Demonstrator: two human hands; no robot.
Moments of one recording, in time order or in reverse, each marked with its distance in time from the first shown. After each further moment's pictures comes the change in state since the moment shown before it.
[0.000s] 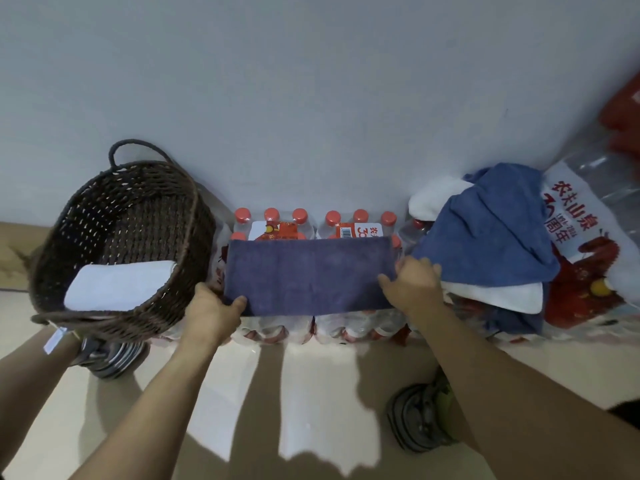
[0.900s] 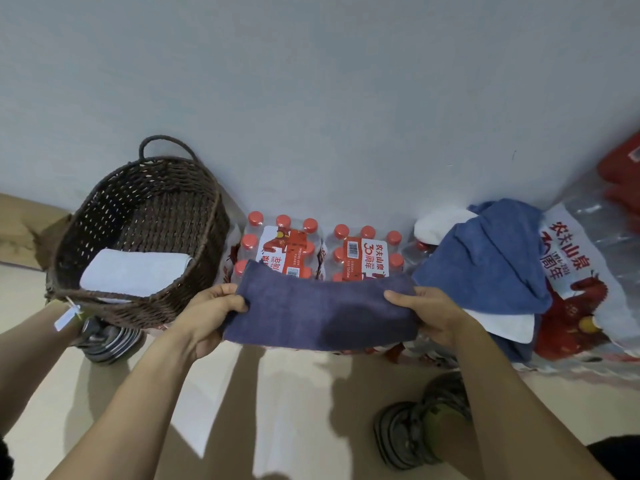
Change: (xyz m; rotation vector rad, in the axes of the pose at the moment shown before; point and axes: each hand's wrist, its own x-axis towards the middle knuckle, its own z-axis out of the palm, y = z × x) left_hand -0.004 -0.009 -0.021 -0.730 -0.444 -0.090; right_hand -0.005 0.029 -0.023 1.126 -0.544 0.195
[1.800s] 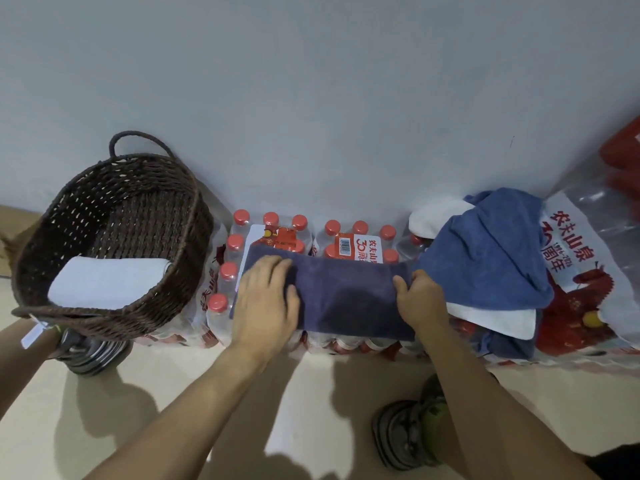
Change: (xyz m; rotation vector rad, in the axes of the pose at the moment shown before) left_hand 0.024 -0.029 0.083 1.162 0.377 0.962; right_hand 0.025 0.011 0.017 -0.639 0.626 -0.251
